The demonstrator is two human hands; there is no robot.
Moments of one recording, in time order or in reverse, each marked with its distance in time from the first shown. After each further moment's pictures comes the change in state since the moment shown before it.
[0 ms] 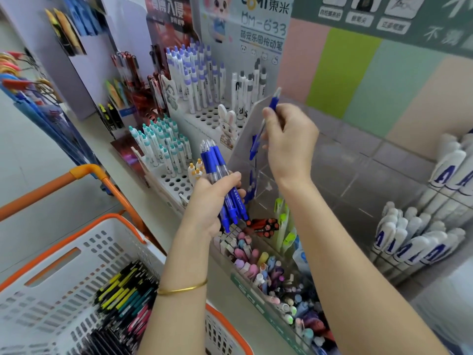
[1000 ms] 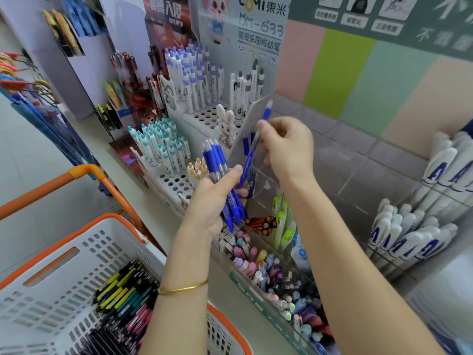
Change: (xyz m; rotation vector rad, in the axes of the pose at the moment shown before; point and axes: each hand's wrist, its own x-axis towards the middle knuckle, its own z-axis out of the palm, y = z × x) left_hand -0.005 0.004 0.002 -0.036 -0.097 0.010; right_hand -0.007 -0.010 -0.012 0.131 -0.161 0.265
